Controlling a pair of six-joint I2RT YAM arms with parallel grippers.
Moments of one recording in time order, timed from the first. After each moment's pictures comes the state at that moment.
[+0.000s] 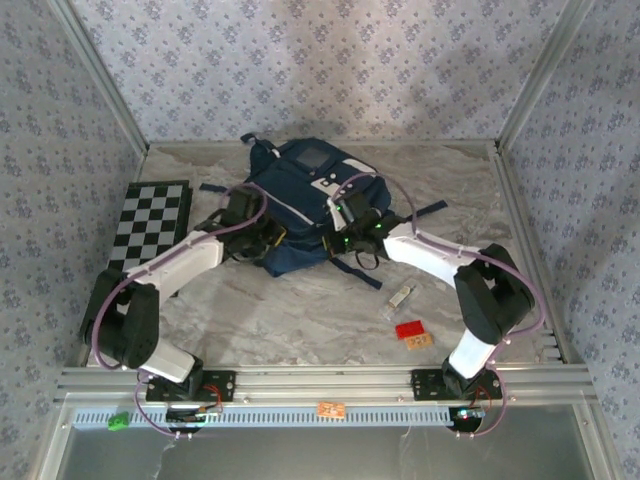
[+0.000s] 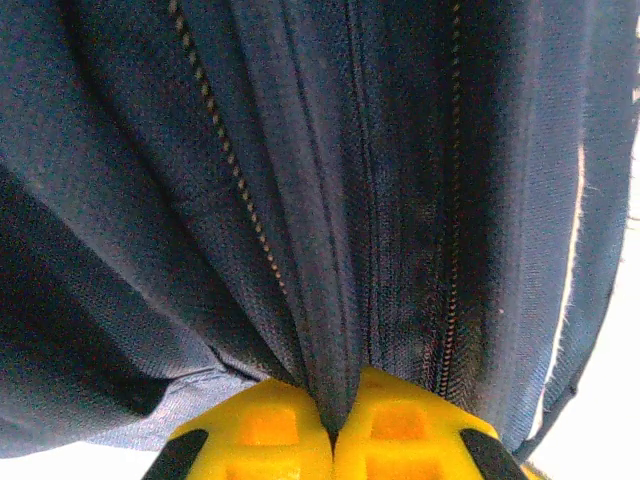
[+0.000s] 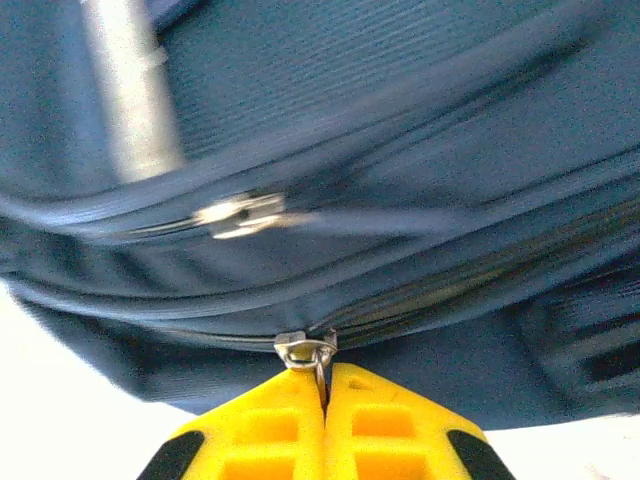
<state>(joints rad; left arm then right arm) -0.43 1.48 0.96 -0.34 0.21 -1.29 0.64 1.67 1.13 -0.34 -0.12 0.28</state>
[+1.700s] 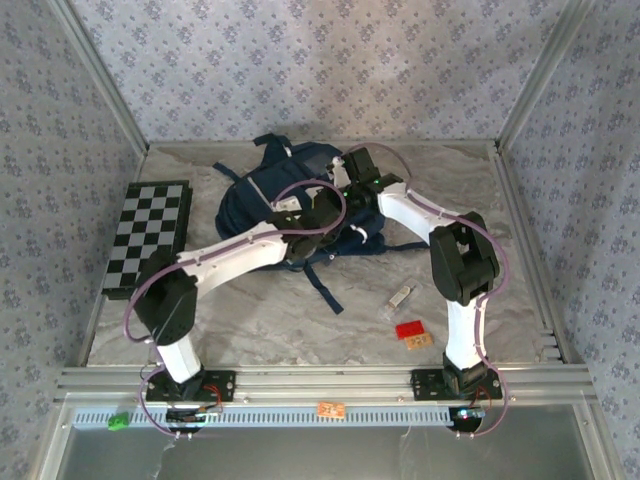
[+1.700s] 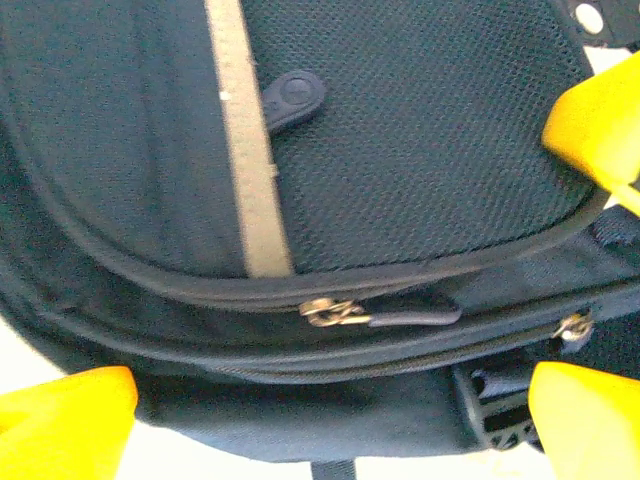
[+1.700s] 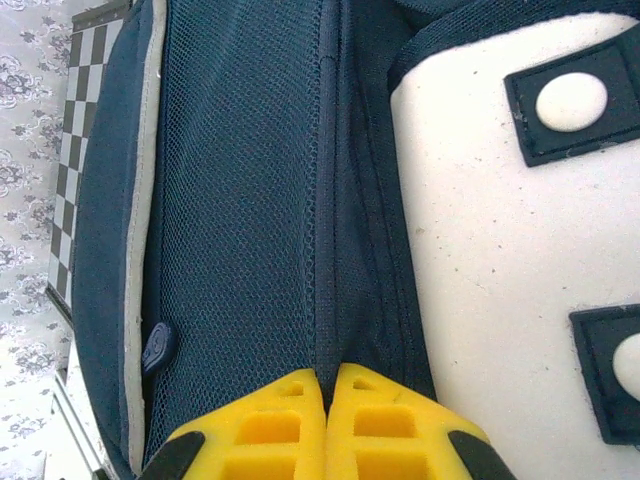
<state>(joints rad) -0.90 1.76 1.40 -0.83 -0.55 -1.20 0.50 1.99 1.55 -0.39 -0.53 0.53</state>
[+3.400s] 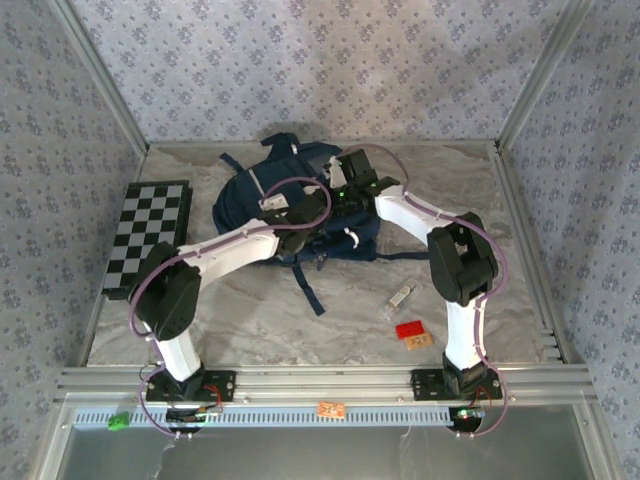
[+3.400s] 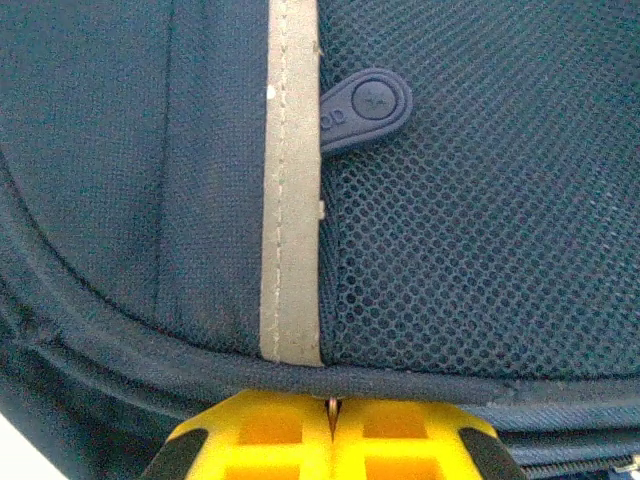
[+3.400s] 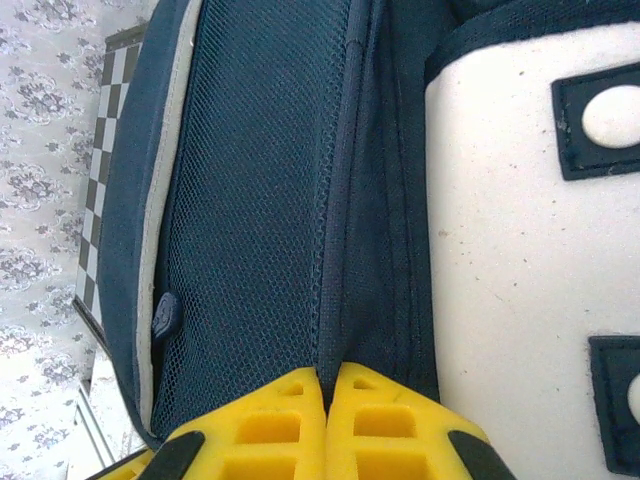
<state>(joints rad) -0.78 1.73 1.28 -0.68 -0.53 -1.10 0.50 1.98 1.53 -0.31 -0.54 0.58</state>
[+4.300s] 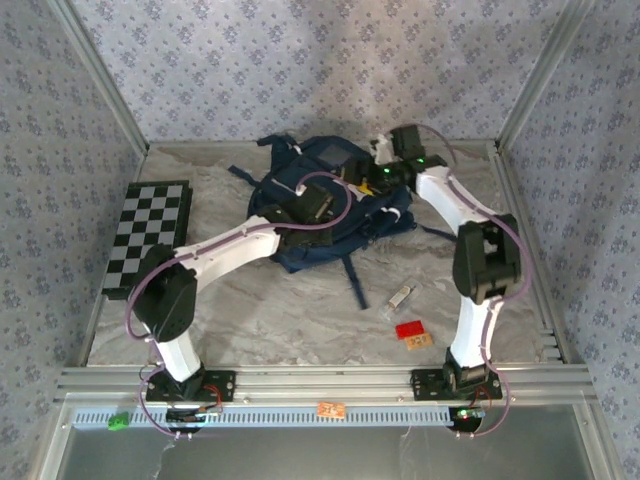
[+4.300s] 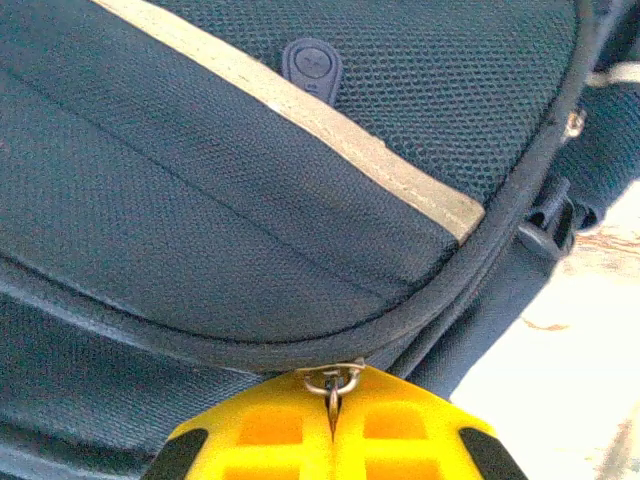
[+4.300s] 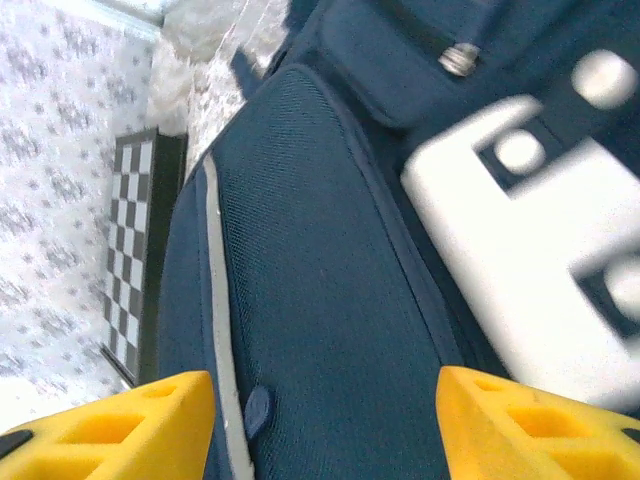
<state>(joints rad) -0.81 1.76 1.38 -0.55 -0.16 -0.67 0.25 1.88 1.55 -0.49 -0.64 0.53</state>
